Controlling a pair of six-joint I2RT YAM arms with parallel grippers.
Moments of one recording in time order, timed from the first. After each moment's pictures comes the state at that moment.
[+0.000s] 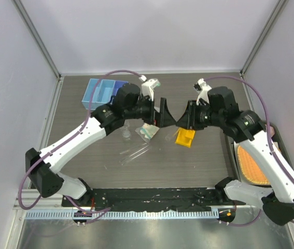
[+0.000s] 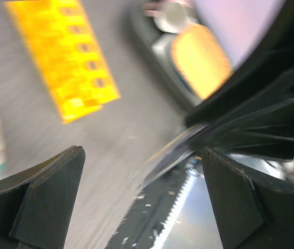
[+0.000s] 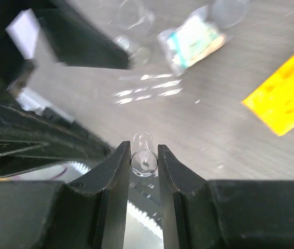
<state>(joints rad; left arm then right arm) -0.79 1.43 1.31 -0.23 0.54 -0.55 0.53 1.04 1.31 -0.90 -0.33 0.48</state>
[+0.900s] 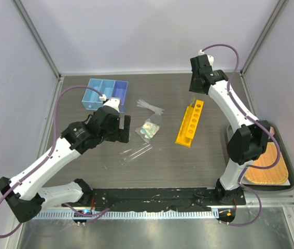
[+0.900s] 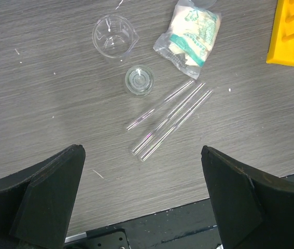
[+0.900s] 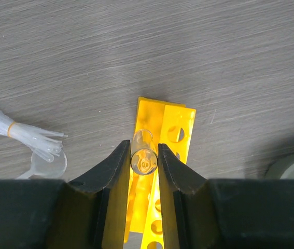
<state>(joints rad) -0.79 1.08 1.20 -0.94 -0.32 -0.47 0.31 1.76 1.74 -0.81 0.36 0.39</state>
